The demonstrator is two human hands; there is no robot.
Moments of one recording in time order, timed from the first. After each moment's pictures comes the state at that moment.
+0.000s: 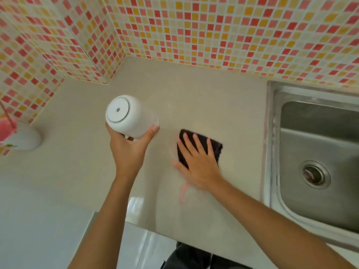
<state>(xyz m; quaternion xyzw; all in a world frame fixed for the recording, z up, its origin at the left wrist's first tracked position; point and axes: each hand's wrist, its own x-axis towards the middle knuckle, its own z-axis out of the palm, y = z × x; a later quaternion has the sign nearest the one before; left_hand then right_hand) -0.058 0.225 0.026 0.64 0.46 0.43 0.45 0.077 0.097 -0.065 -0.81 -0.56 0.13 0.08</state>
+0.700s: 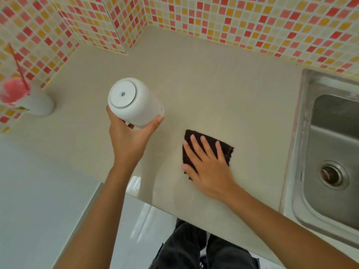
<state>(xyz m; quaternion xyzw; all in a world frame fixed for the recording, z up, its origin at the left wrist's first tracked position) -0.112 0.237 0.014 0.65 0.48 0.41 0.42 0.024 0.078 -0.065 -0.78 -0.61 0.13 0.05</state>
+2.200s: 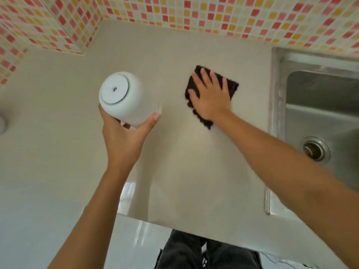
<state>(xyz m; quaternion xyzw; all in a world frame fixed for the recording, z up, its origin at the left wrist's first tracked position) -0.060 0.215 0.000 0.68 0.44 0.37 0.46 0.184 0.170 -0.079 -0.88 -0.46 0.08 0.06</state>
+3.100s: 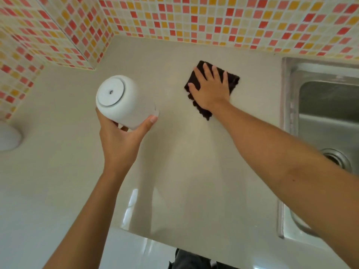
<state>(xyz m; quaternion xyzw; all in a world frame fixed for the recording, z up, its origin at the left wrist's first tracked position) -0.051 0.249 0.008 0.69 0.43 0.38 0.43 0.222 0.233 -0.078 -0.89 -0.44 0.09 0.06</state>
